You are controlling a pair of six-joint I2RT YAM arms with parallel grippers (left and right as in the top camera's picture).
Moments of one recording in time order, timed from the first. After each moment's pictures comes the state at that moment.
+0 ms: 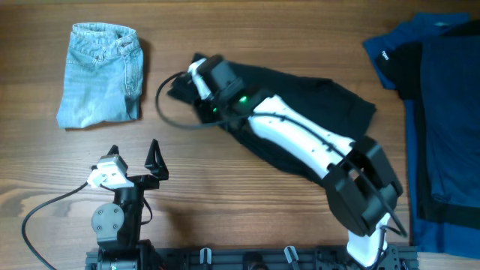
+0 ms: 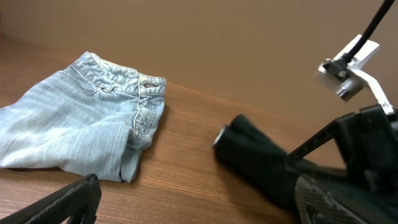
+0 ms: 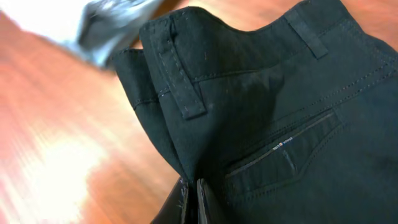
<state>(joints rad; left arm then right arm) 0.07 0.01 0.01 -0.07 0.06 -0.31 0.77 1.99 1.54 -0.45 -0.12 0.18</state>
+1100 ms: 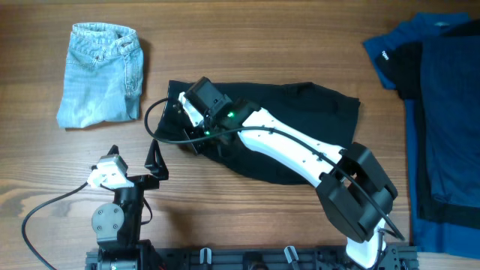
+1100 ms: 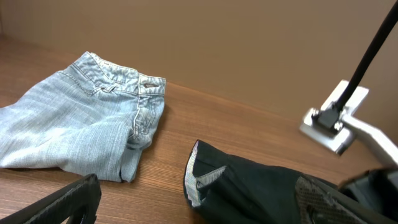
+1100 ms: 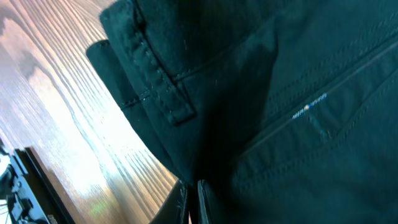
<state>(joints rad) 0.07 0.01 0.01 -0.07 0.06 -0.31 0.84 1.99 1.50 -0.59 -0.34 0.29</state>
